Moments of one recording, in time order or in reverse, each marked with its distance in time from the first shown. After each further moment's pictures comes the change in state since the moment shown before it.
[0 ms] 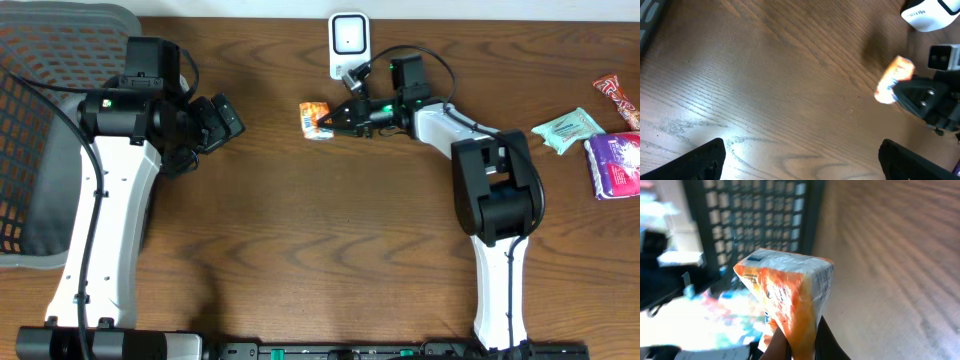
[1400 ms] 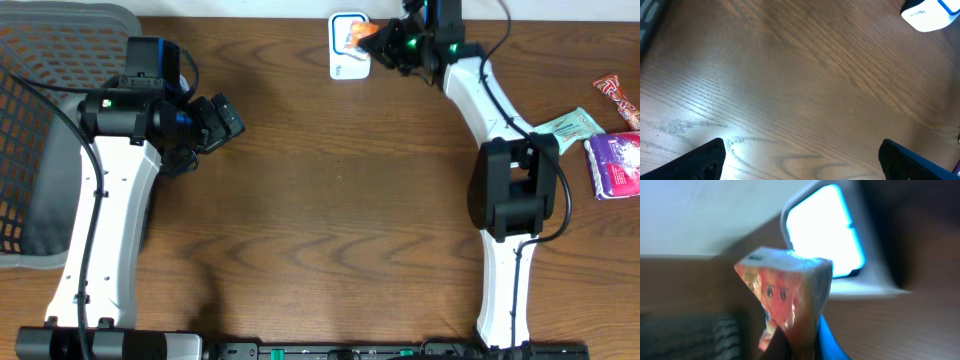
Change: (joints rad) left arm 0.000 0.000 0.000 0.000 0.000 0.000; right arm -0.080 0.007 0.470 -0.360 0.818 0.142
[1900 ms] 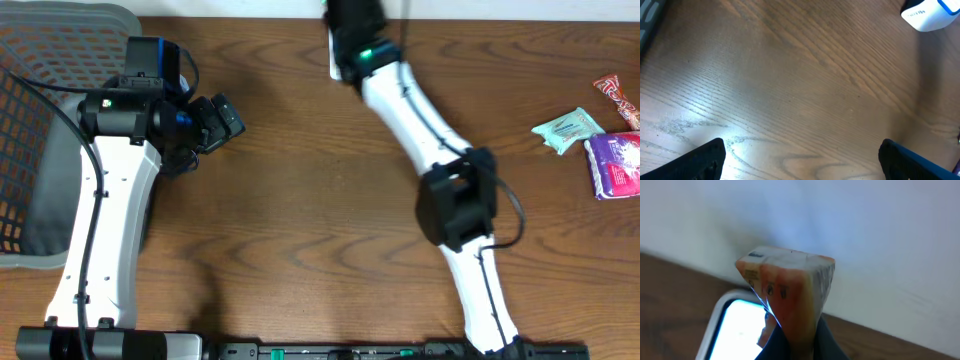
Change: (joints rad) left arm 0.000 0.000 0.000 -0.001 0.000 0.000; right arm 0.311 0.082 0.216 0.132 1.165 -1.012
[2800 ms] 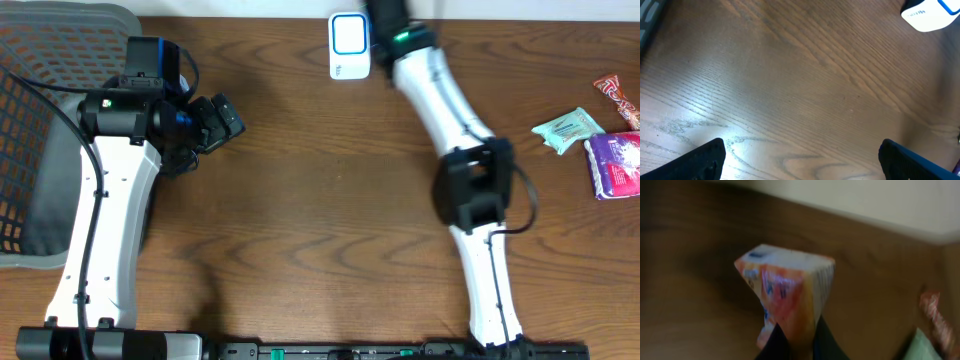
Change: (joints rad) left arm 0.000 0.000 0.000 0.000 0.000 0.000; right arm -0.189 0.085 0.163 -0.619 0.059 0.321
